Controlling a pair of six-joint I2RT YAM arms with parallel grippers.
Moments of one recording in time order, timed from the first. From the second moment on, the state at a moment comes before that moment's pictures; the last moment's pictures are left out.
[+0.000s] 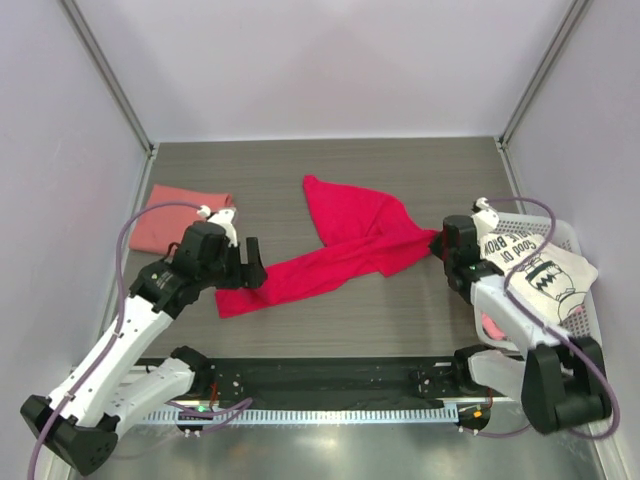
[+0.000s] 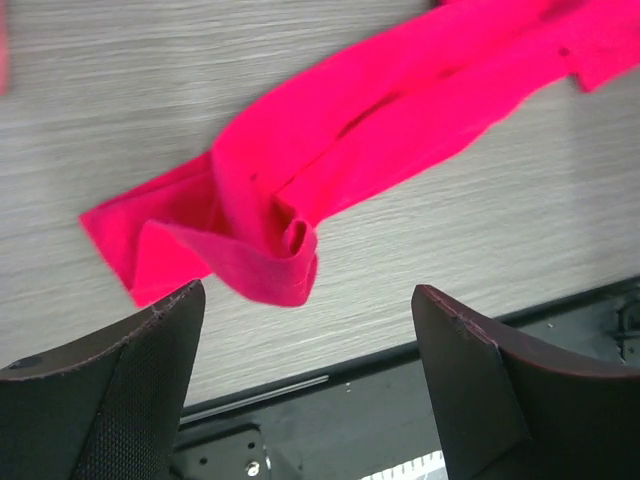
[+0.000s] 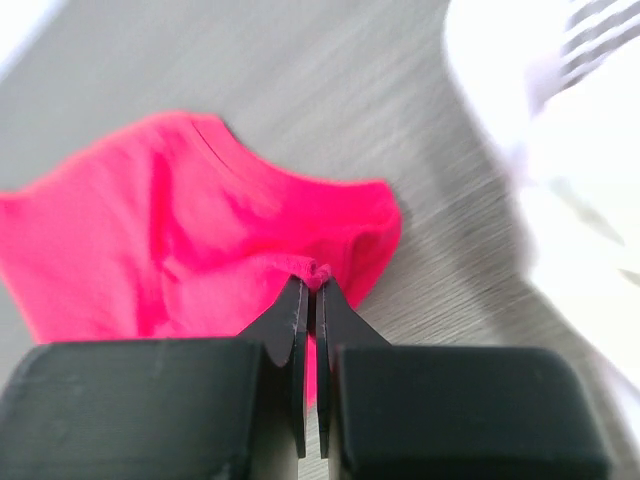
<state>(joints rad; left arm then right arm) -0.51 0.86 0.92 -0.85 -0.01 -0.44 0.20 1.13 0.55 -0.02 0.37 0.72</state>
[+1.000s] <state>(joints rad) -0.61 0.81 0.77 -0.96 -0.16 -0.82 0.17 0.67 0.63 -0.39 0.54 0.79</state>
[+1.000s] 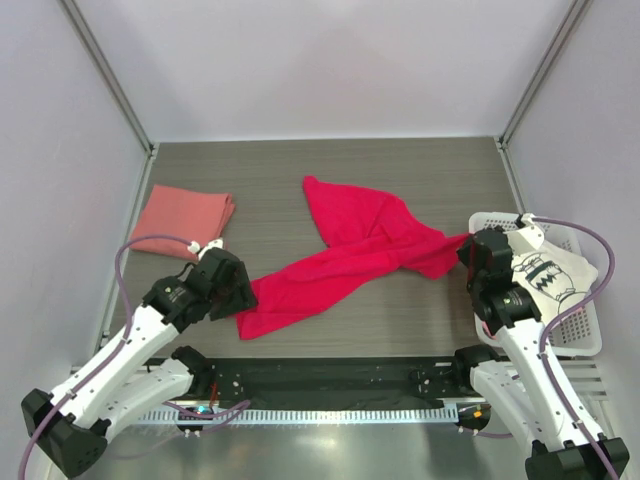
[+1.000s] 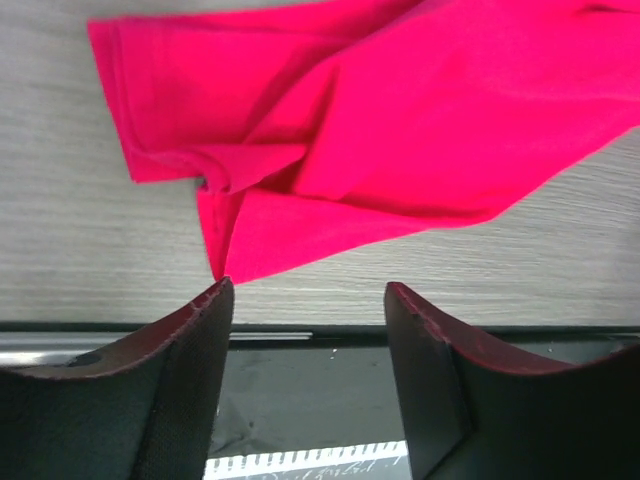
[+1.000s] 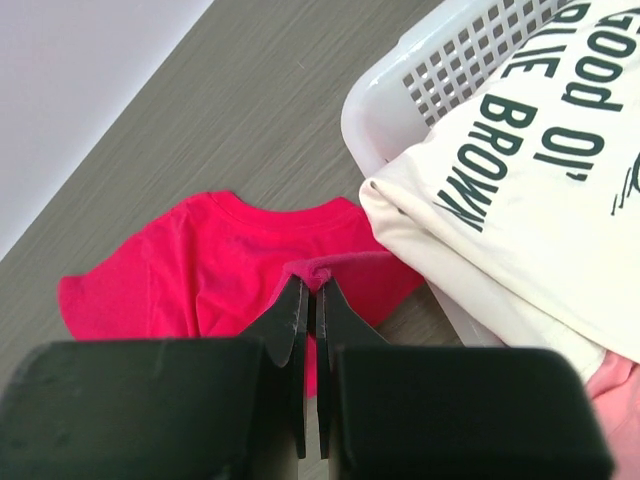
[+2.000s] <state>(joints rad) -0.65 1.13 0.55 -0.66 -0.19 -0.92 0.17 0.69 0.59 -0.35 0.48 0.79</state>
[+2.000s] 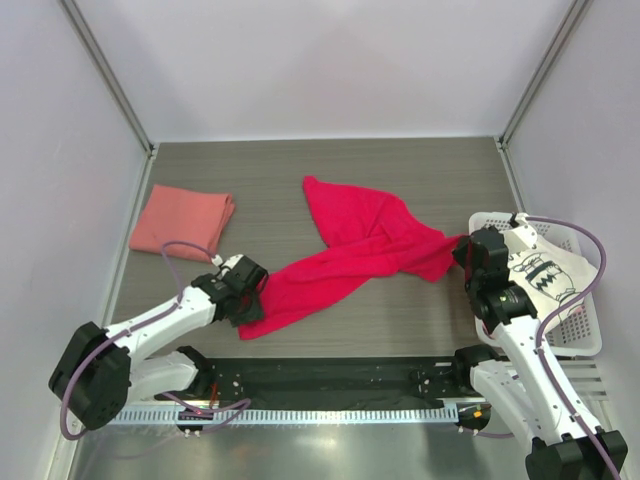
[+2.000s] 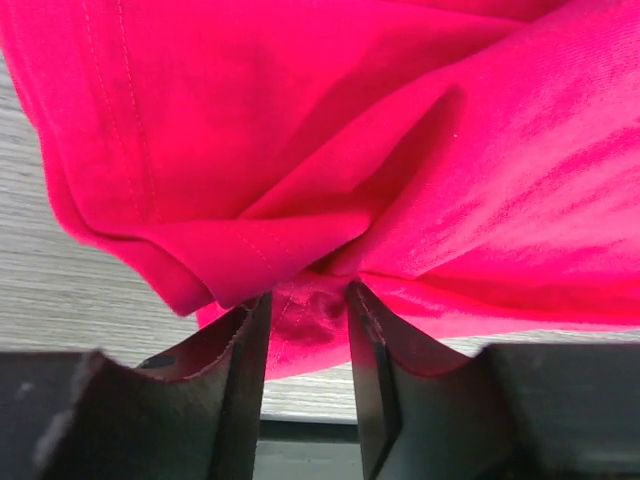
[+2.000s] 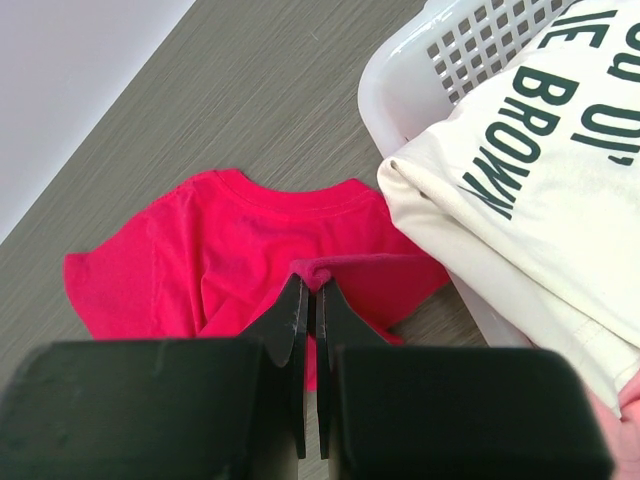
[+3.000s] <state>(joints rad) -0.60 1.00 1.07 -1.02 -0.39 -0.79 0.17 1.07 0.98 -0.44 0.31 0.66</state>
